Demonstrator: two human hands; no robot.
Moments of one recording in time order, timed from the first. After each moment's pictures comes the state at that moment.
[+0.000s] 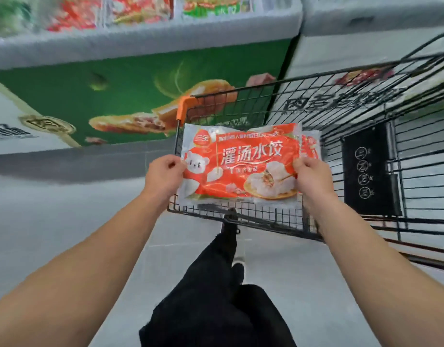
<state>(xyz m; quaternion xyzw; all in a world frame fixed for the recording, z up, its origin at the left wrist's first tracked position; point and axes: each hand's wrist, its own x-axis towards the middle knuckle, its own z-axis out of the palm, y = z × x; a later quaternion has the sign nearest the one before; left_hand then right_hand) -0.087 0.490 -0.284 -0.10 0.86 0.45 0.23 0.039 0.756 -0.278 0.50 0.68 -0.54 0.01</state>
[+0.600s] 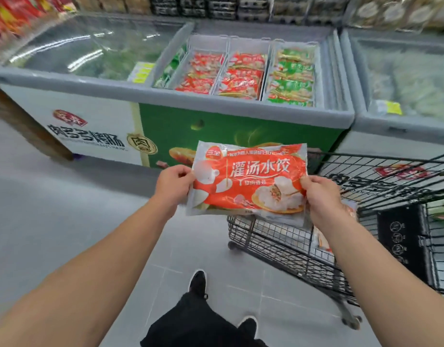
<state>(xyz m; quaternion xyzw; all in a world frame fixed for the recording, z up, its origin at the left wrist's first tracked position) -0.024 0.327 -0.138 -0.14 0.83 0.54 0.08 0.037 0.616 -0.127 0.38 0.66 -0.65 -0.01</state>
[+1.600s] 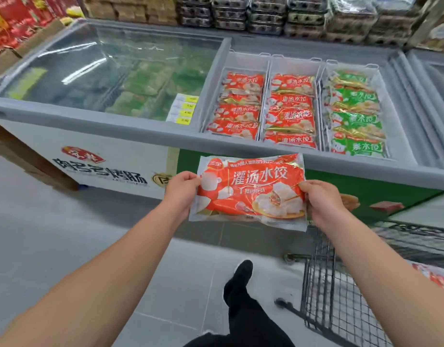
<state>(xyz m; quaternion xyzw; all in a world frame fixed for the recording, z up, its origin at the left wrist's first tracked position) -0.347 0.107 -0.155 -0.24 0.74 0.61 0.16 -0.294 0.384 -0.146 0.40 0.66 -0.63 0.03</state>
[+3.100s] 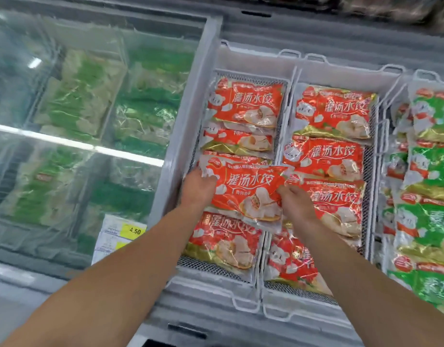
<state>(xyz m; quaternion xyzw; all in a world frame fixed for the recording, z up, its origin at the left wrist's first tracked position) -0.906 0.281 -0.263 -0.26 0.81 0.46 0.26 -0.845 0.483 -0.272 0.41 0.72 -0.53 0.18</state>
